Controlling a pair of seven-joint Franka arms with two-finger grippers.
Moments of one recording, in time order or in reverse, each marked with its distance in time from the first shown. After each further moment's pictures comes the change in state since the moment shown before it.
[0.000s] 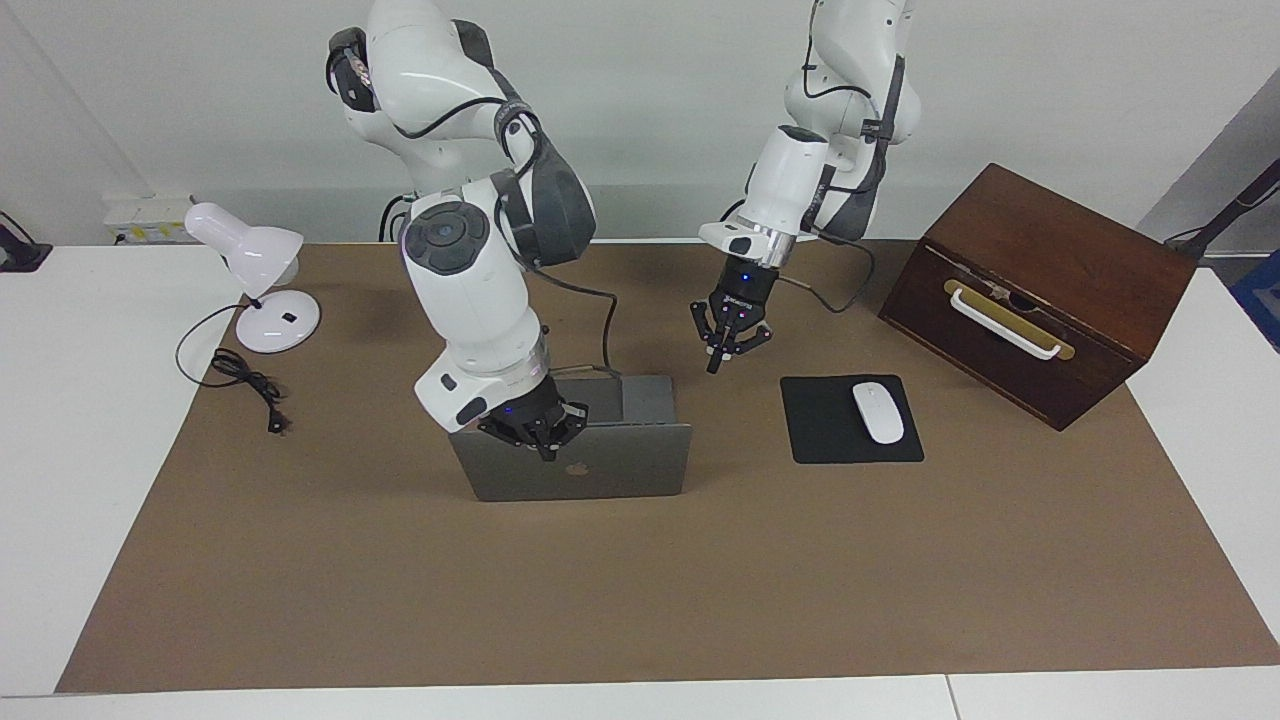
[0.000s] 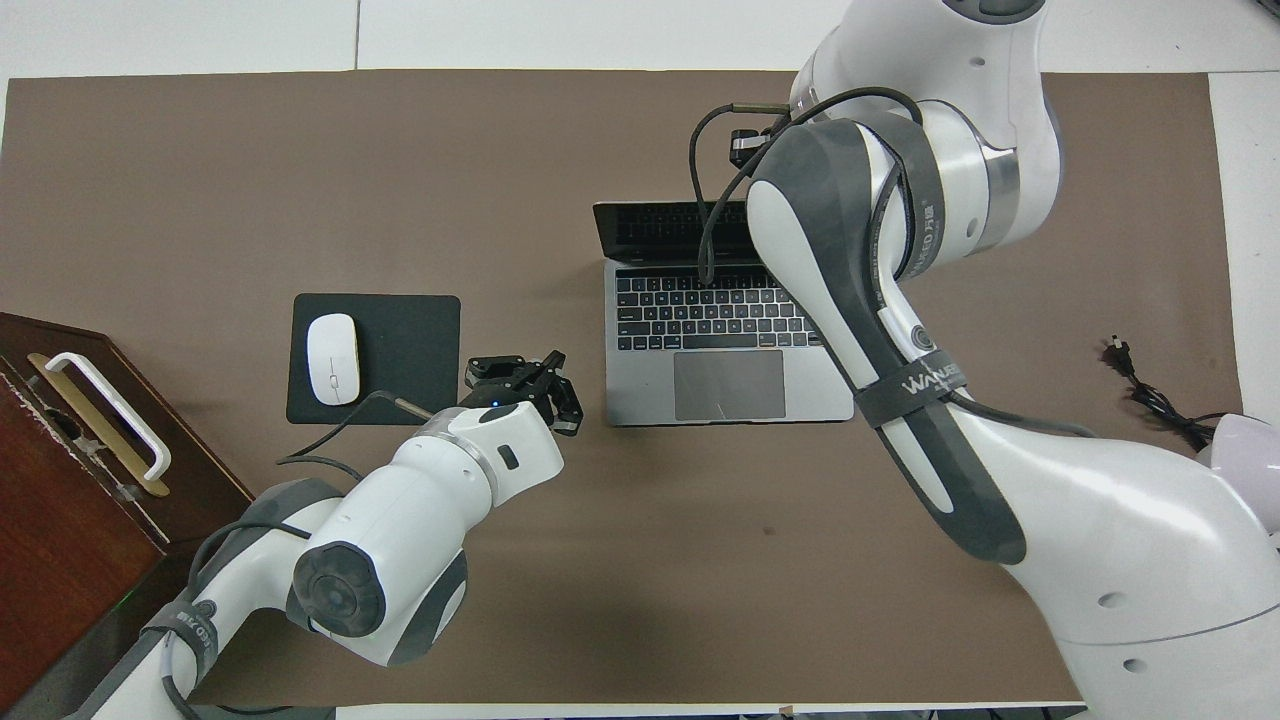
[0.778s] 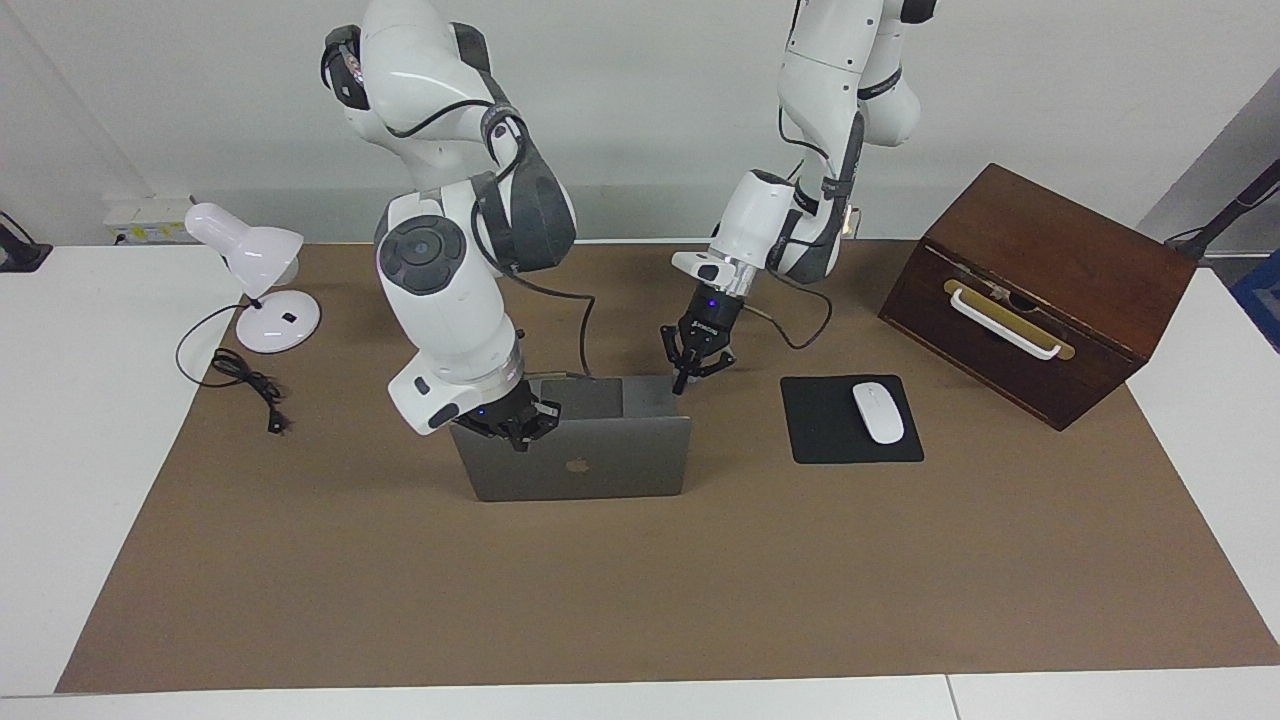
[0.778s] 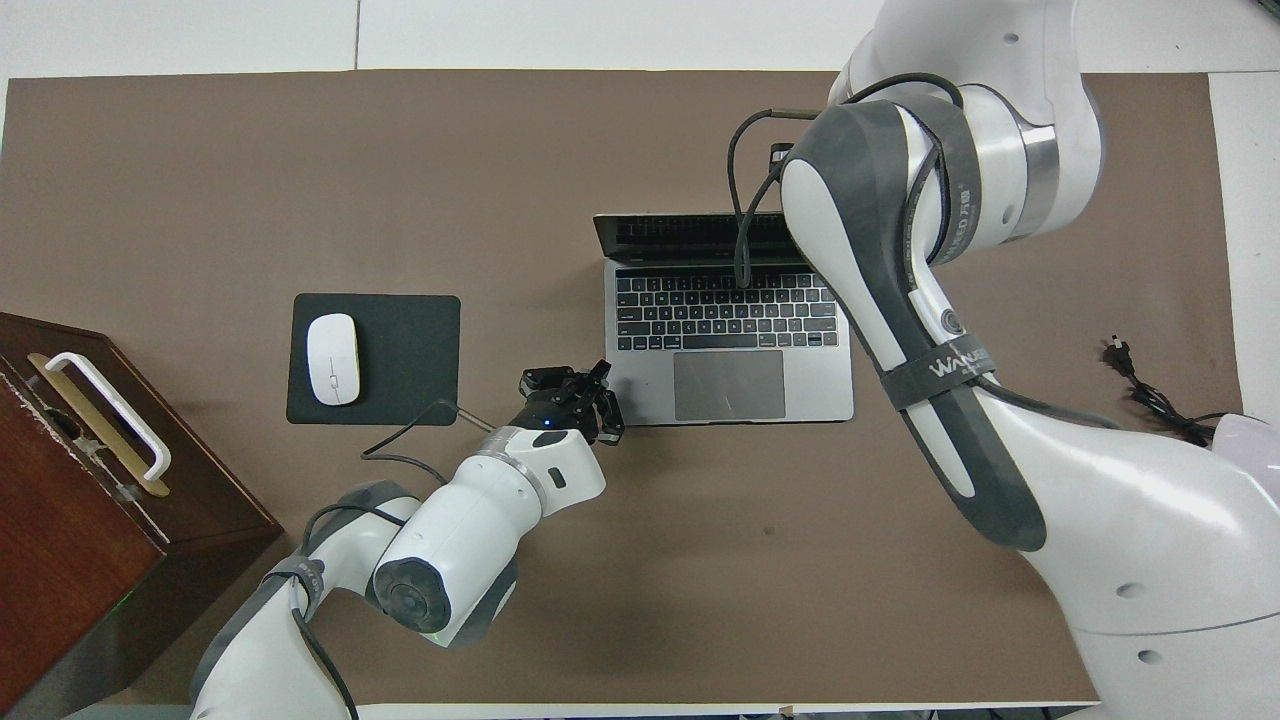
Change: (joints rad) left arm -0.067 0.225 0.000 0.002 0.000 0.326 0.000; right arm 0.000 0.000 -0.071 0.005 0.002 -0.125 -0.005
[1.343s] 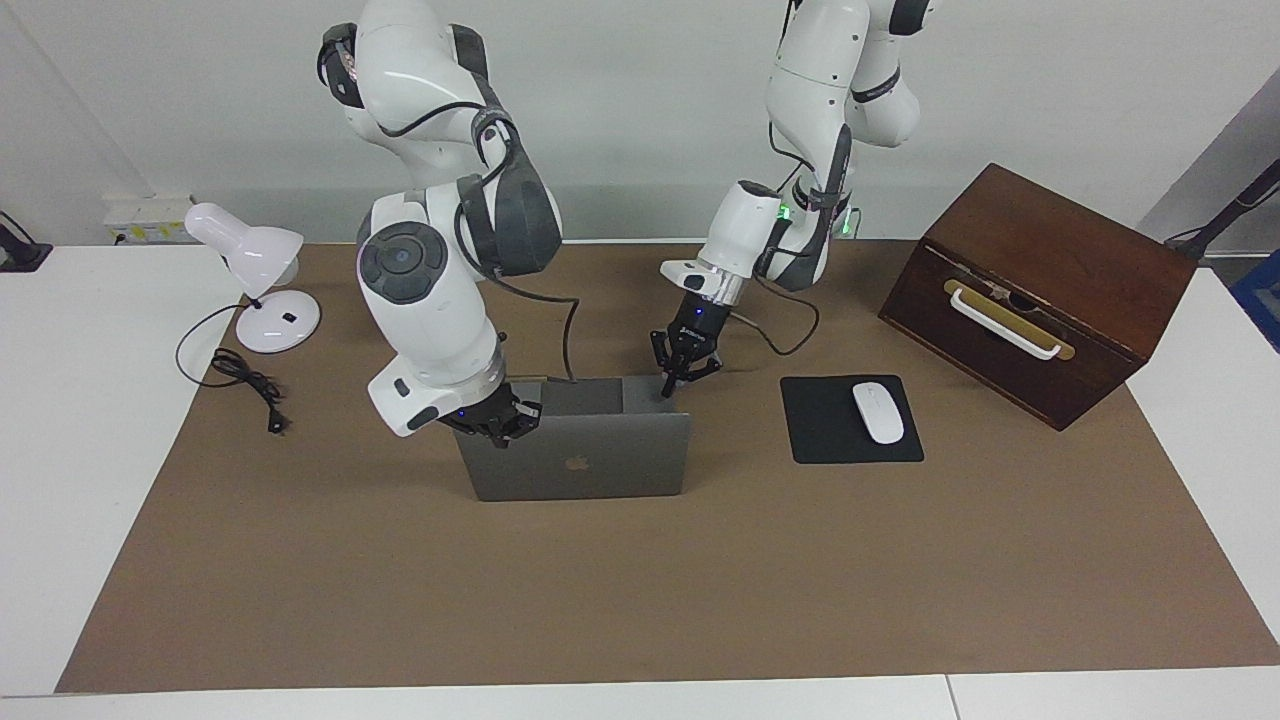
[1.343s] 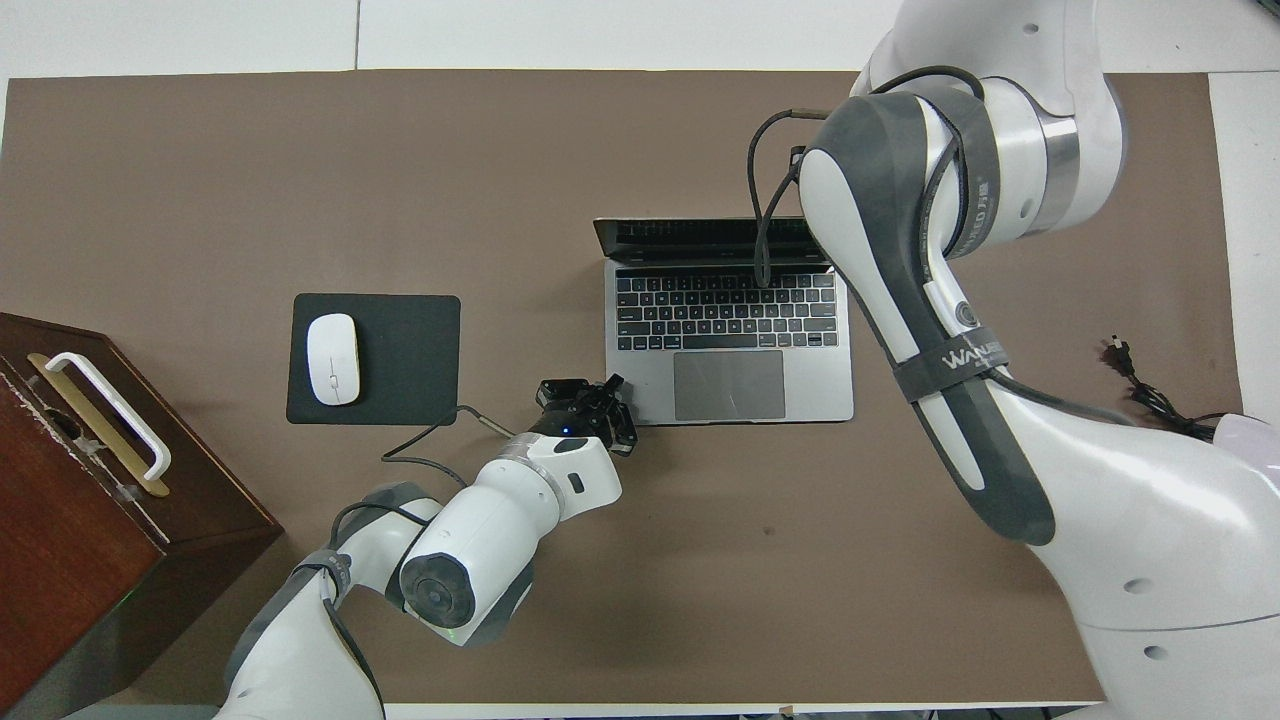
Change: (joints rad) left arm -0.029 0.057 0.001 0.014 0.000 0.000 0.001; right arm 0.000 0.000 -0.021 0.000 0.000 -0.026 -0.005
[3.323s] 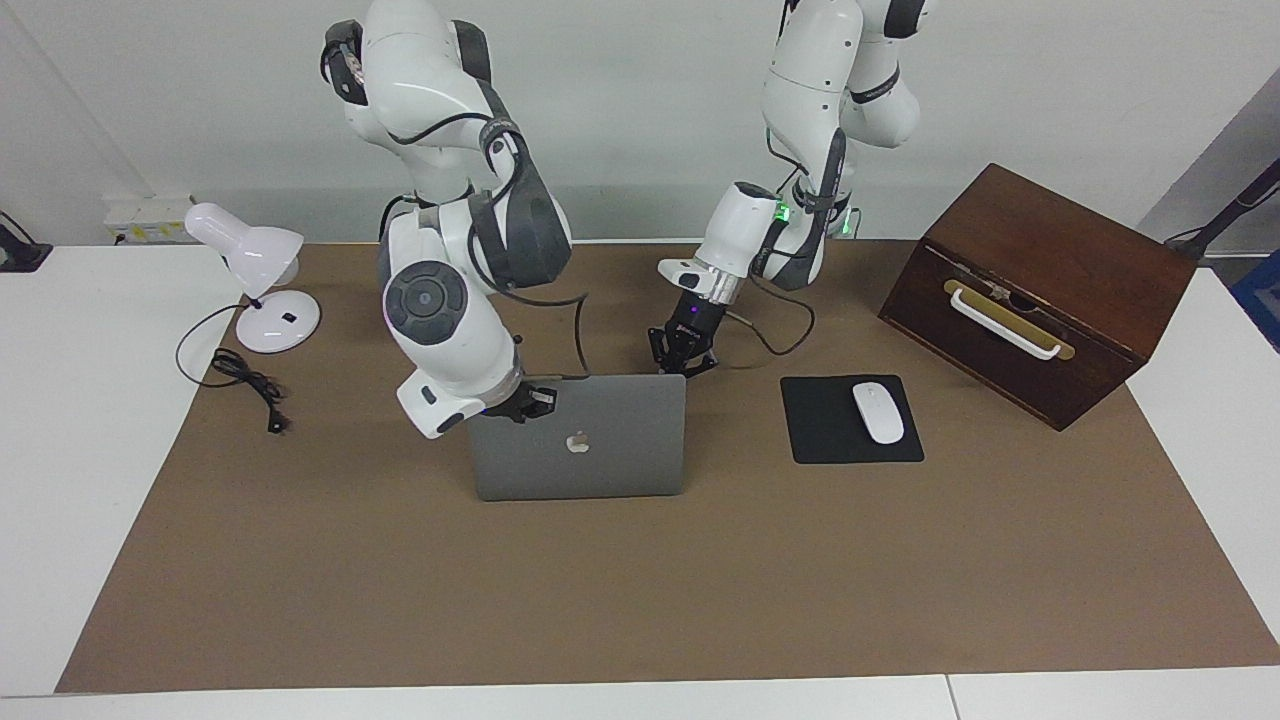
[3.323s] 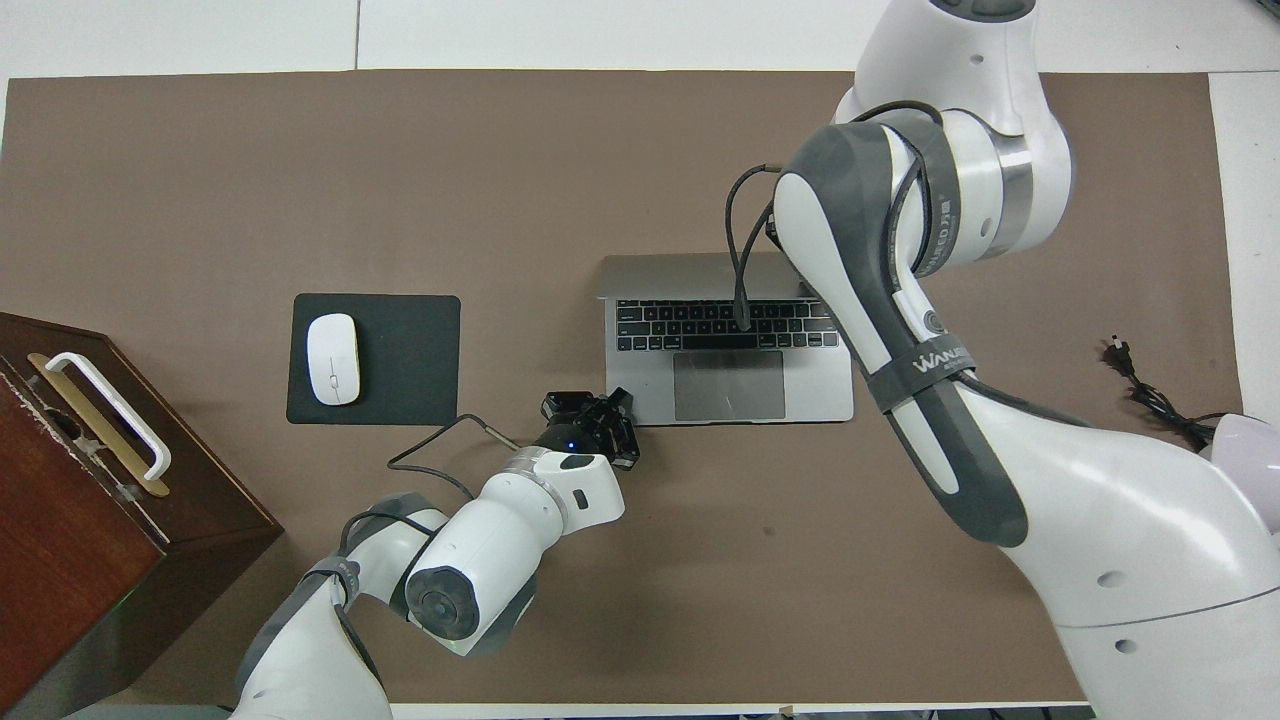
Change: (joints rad) left arm -0.021 0.011 0.002 -0.028 0.000 0.036 0.035; right arm 0.036 -0.023 0.006 -0.136 0.052 -0.053 0.002
